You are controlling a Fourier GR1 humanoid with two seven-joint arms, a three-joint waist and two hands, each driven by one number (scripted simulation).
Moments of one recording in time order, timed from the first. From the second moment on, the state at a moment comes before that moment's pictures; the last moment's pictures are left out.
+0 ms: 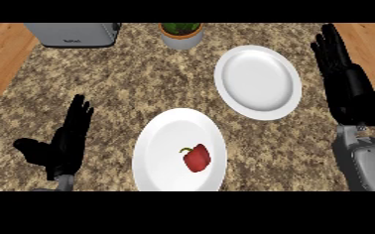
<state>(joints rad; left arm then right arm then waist) 0.02 0.29 -0.17 -1.45 0.41 0.31 -0.10 -0.30 -0.34 0.04 -1.64 -0.13 -0.20 0.15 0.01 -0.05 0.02</state>
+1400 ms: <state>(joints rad) -0.09 0.35 -0.30 -1.41 0.22 0.39 0.15 -0.46 -0.37 0.66 -1.40 0.34 0.19 -0.62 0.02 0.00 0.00</state>
